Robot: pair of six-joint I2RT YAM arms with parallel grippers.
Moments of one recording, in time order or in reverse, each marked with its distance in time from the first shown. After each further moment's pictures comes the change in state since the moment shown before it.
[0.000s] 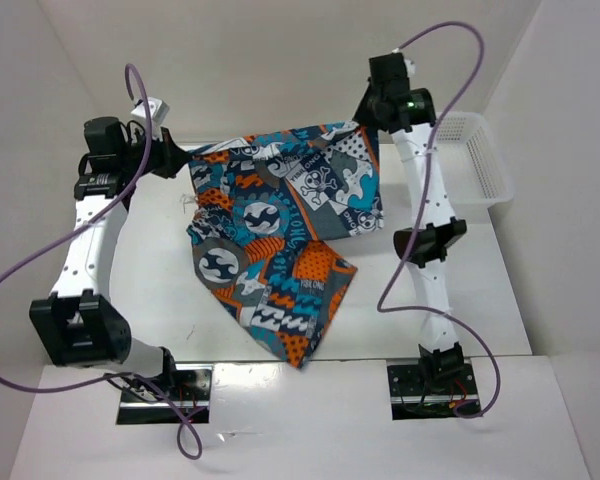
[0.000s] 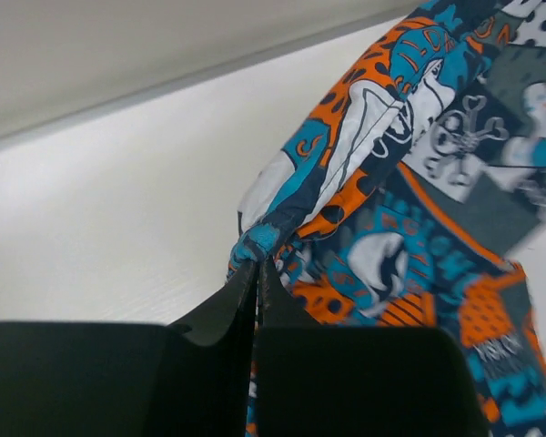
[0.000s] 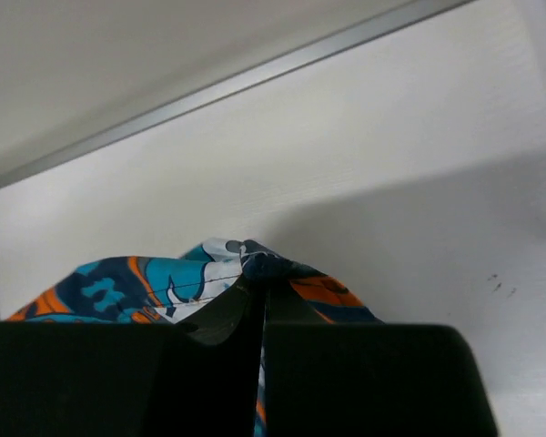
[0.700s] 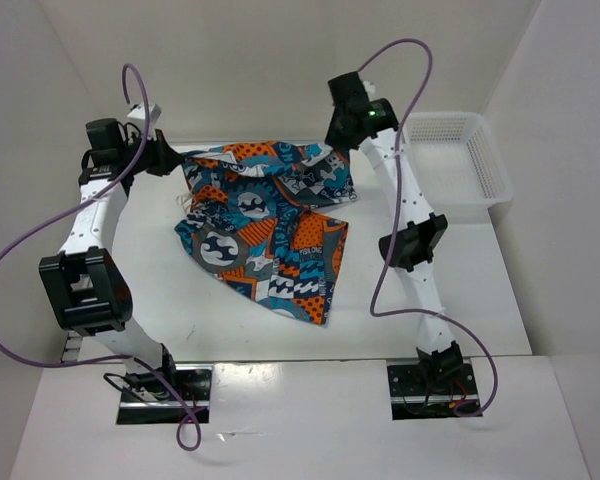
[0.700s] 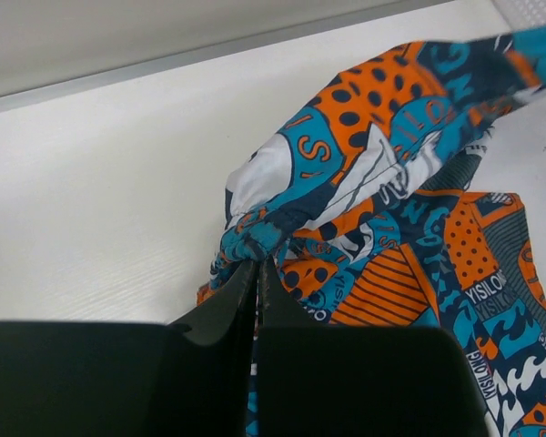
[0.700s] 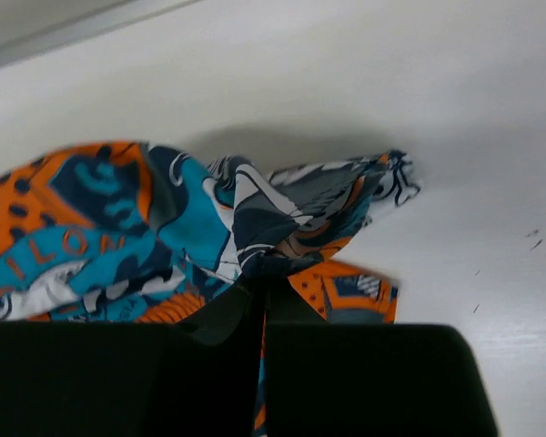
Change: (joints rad) left arm 0.090 0.243 0.023 0.098 0.039 -0.001; right arm 0.109 0.107 -0.060 -0.019 0.034 0.005
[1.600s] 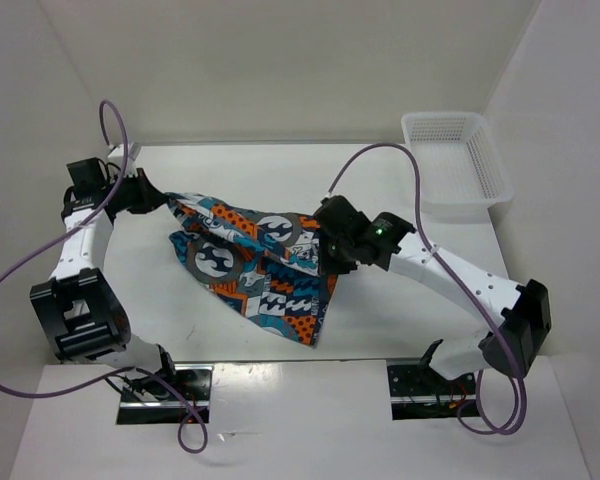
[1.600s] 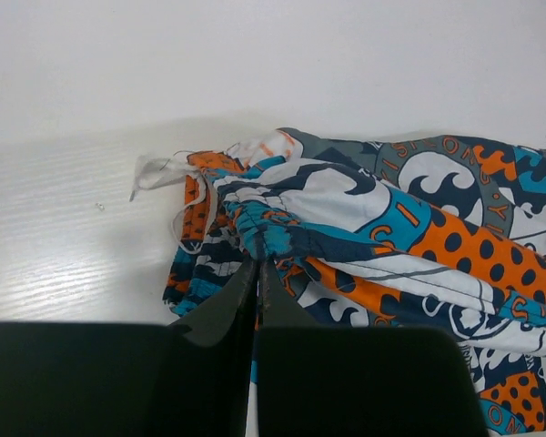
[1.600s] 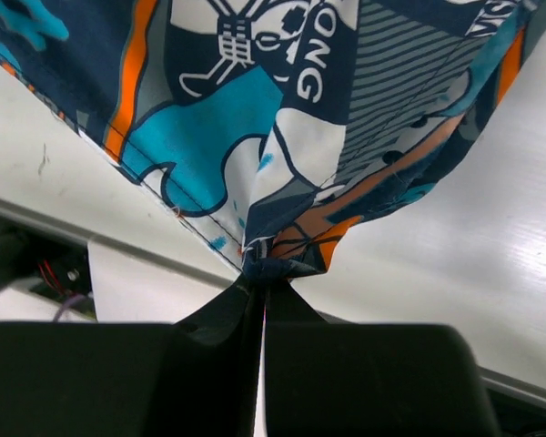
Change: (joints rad) left arm 0.151 -0.134 -0.251 -0.111 0.032 -0.001; right arm 0.429 -1.060 -1.660 0.375 -0.167 0.115
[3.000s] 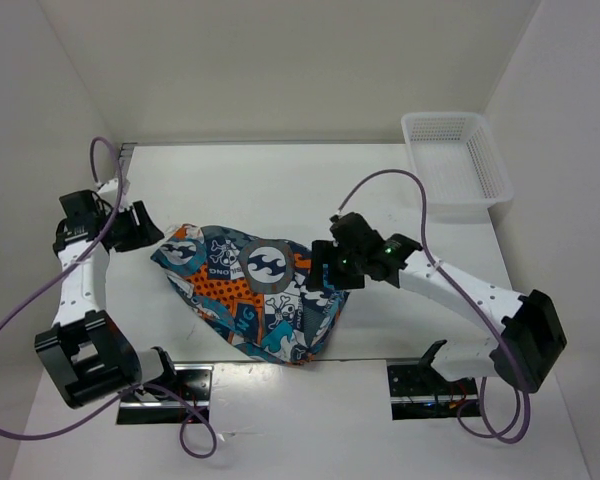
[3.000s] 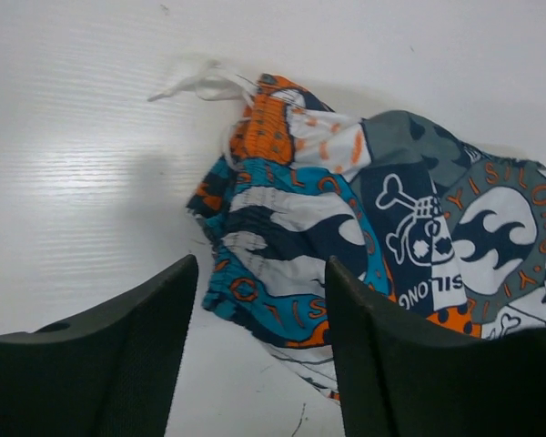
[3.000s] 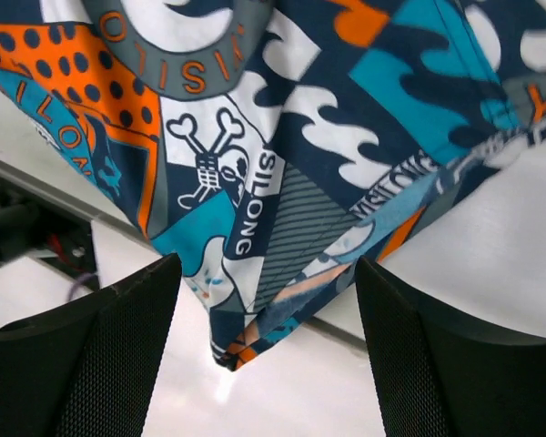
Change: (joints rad) left arm 0.085 -0.267 -0.219 -0.214 -0.215 0.003; right arm -0.039 -0.096 -0.308 0.265 -0.172 -0.009
